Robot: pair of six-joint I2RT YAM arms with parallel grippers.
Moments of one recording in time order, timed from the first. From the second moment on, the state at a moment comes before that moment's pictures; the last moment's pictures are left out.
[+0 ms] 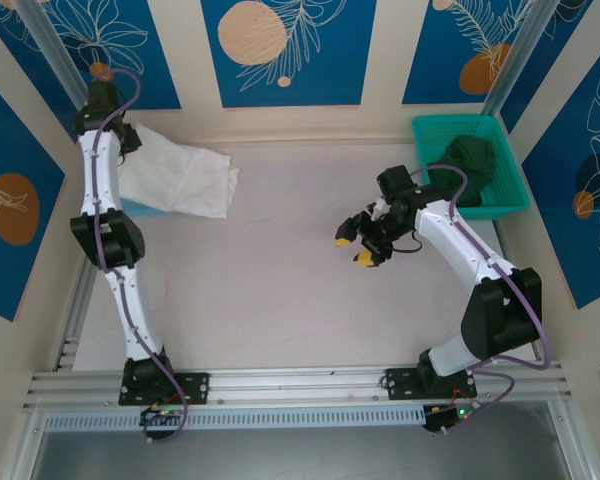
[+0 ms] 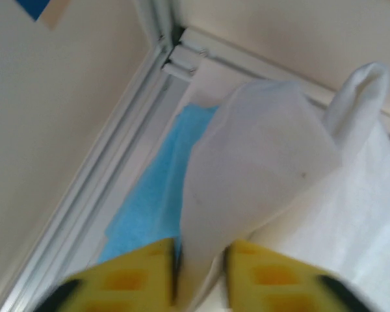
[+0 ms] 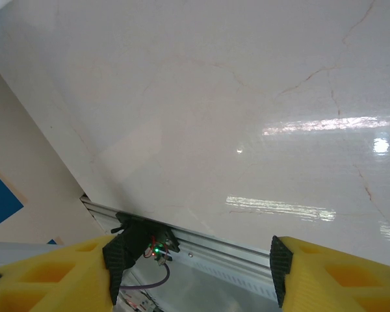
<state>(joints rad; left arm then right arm) 0.22 2.41 2.63 -1.16 -0.19 -0.24 0.30 1.50 1.26 -1.08 -0.62 0.77</state>
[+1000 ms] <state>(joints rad) -0.11 1.39 1.41 -0.67 -0.16 -0.52 0.35 1.28 1.35 -0.96 0.08 0.75</state>
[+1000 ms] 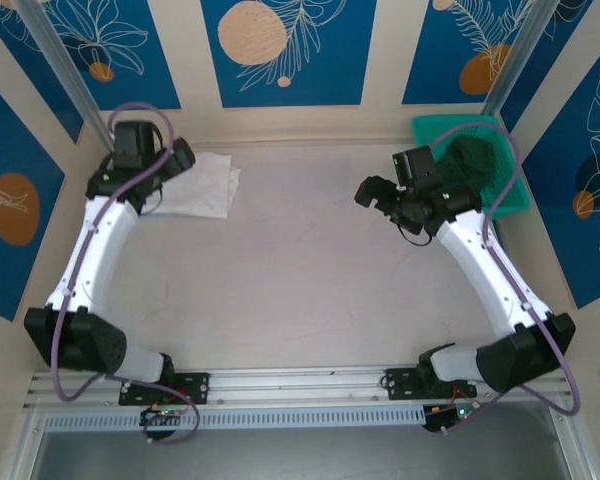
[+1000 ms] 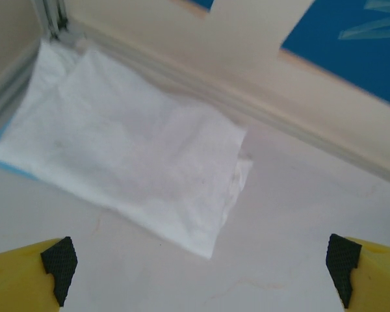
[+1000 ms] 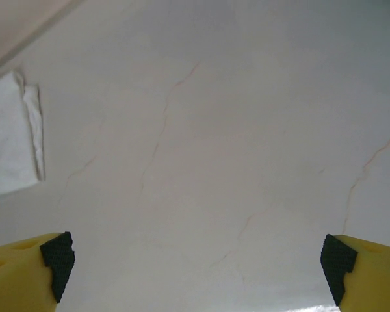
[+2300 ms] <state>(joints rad) -0.04 1.49 0.53 0.37 -0.19 -0.04 0.06 1.33 0.42 0.35 -0.01 0.18</state>
